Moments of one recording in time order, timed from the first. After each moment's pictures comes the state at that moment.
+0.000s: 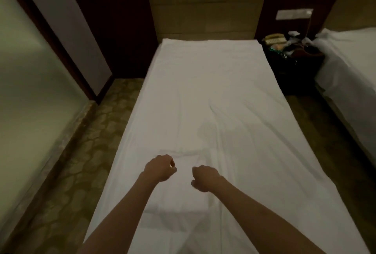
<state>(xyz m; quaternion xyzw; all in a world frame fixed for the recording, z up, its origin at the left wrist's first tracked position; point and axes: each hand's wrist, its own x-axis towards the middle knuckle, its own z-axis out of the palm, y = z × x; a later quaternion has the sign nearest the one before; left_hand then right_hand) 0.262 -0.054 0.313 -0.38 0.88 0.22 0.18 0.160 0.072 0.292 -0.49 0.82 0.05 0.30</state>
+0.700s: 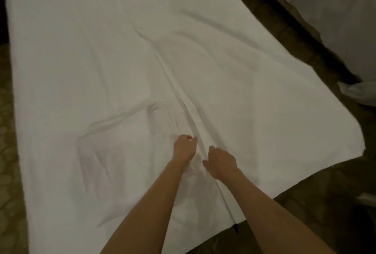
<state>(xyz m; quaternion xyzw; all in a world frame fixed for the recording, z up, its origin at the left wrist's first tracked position) 0.151 0.038 0.025 -0.38 0.75 0.49 0.23 0.148 0.156 0.036 -0.12 0.92 -0.06 0.36</state>
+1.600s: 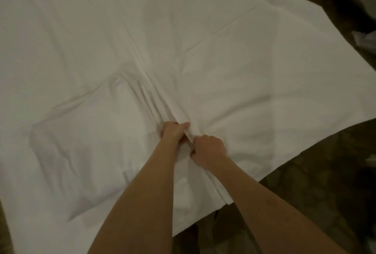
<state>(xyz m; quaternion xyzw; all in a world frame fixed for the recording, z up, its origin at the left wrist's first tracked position) 0.144 0.071 -0.062 -0.51 0.62 0.55 0.23 0.162 0.189 -0.037 -0.21 0.91 -0.07 0.36</state>
